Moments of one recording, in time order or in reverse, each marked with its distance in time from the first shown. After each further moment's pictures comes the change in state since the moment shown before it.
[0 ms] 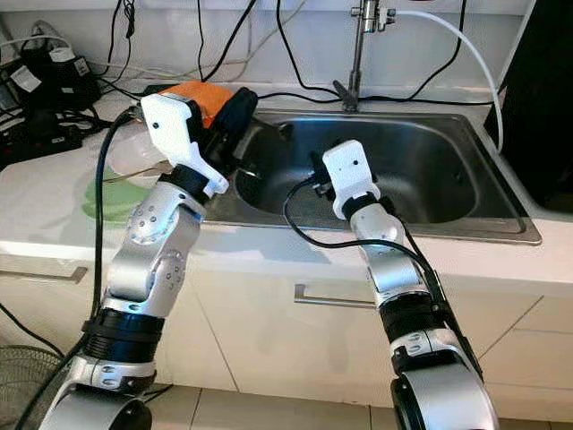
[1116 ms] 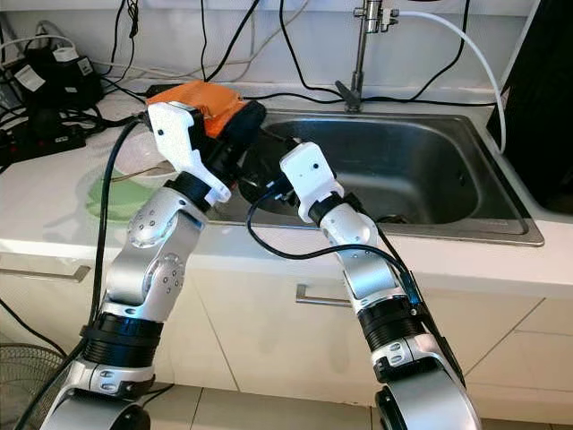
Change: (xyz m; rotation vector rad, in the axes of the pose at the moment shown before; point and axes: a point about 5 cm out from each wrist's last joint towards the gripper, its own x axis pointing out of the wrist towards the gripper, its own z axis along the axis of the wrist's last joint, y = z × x) left arm -0.005 -0.007 -0.007 -0.078 0.049 -0.088; right arm 0.004 0.040 0.026 -0.004 -0.113 0.183
